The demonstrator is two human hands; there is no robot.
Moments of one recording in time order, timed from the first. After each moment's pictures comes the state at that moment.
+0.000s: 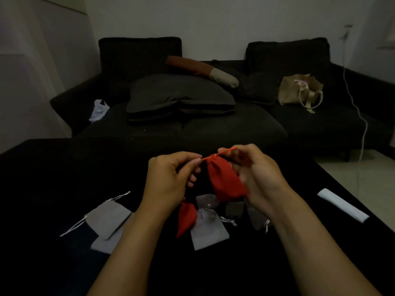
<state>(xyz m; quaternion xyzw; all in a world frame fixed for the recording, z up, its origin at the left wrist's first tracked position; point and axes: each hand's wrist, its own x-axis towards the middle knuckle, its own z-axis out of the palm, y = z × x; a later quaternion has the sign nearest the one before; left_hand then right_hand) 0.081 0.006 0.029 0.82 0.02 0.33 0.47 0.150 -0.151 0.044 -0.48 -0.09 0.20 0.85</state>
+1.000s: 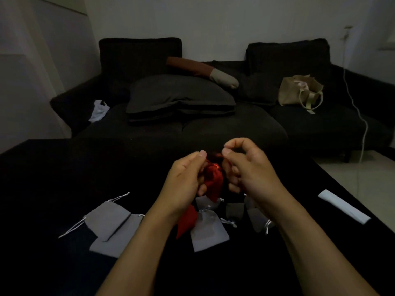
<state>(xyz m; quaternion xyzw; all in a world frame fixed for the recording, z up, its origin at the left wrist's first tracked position) 0.084 -0.020 0.036 0.69 0.00 0.17 0.71 0.144 -0.155 0.045 -0.63 -0.22 0.11 0.73</state>
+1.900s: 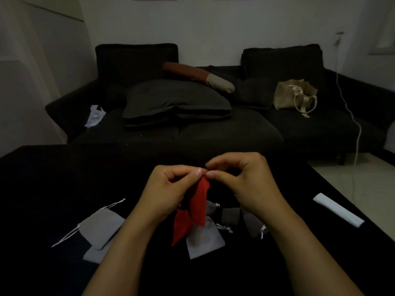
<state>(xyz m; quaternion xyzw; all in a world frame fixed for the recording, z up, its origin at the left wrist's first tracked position) 0.075 0.002 0.037 0.77 -0.01 0.18 0.62 0.146 -0.164 0.047 -0.76 -0.36 -0.09 0.53</state>
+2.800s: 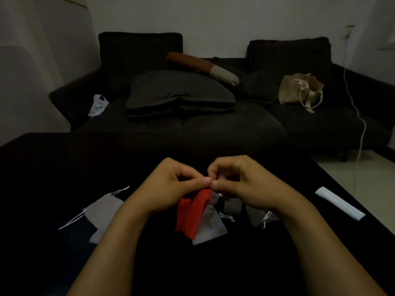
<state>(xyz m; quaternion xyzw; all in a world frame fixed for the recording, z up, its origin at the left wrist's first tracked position) 0.062 0.017 0.041 0.84 -0.04 0.04 0.54 0.143 -0.171 0.048 -0.78 -0.44 0.13 0.42</state>
